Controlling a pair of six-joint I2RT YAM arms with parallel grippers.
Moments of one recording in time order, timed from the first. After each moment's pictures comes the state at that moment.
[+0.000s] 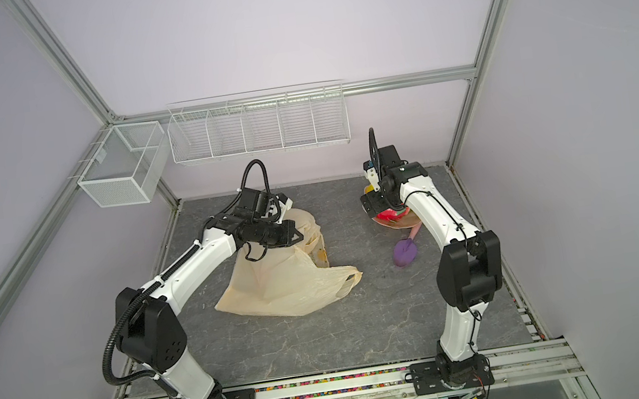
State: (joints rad) left arm -0.53 1.73 1.49 -0.69 0.44 -0.33; right arm 0.23 1.86 1.77 -0.96 0.00 -0.16
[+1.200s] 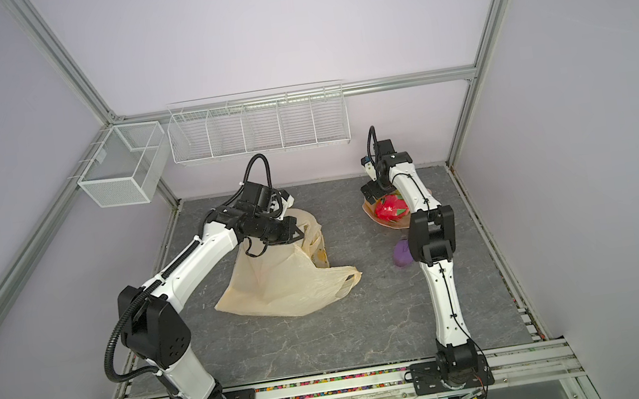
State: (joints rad) left arm -0.55 1.77 1.60 -0.81 0.42 -0.33; right arm 0.13 2.48 2.41 -1.05 -0.05 -0.34
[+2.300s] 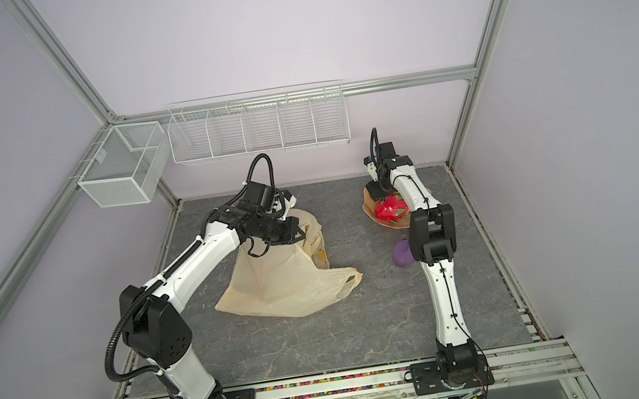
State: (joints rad) left arm -0.57 1.77 1.61 -0.82 0.40 -0.33; right arm 0.12 2.45 2.31 -0.93 -0.06 -0.26
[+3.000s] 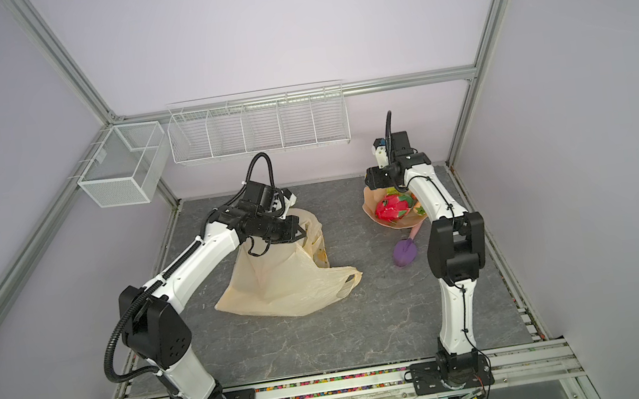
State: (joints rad) left arm -0.57 1.77 1.61 -0.79 0.40 -0.33; right arm 0.11 2.02 1.86 -0.70 -0.30 0.08
